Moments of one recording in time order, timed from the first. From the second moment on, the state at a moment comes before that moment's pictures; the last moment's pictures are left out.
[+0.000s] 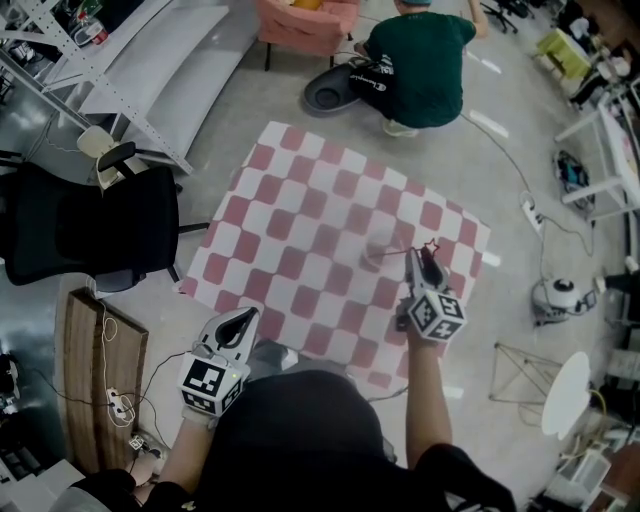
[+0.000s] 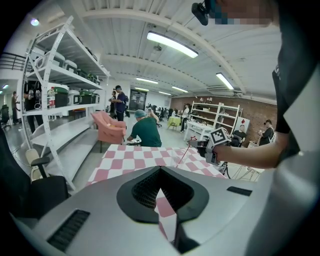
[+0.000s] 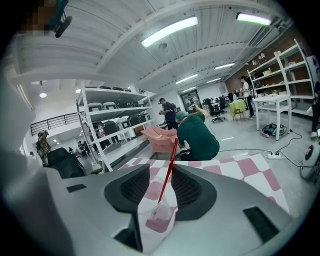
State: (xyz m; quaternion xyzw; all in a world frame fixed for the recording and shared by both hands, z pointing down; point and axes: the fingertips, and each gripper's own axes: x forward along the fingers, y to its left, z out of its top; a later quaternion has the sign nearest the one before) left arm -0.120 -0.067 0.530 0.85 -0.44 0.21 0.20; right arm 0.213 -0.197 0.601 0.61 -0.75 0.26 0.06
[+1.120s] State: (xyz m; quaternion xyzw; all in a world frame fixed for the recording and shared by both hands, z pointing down) left arm -0.083 -0.085 0.510 0.90 -0.36 0.18 0.17; right arm 0.171 -0.132 0.531 0.59 -0.78 0.21 0.09
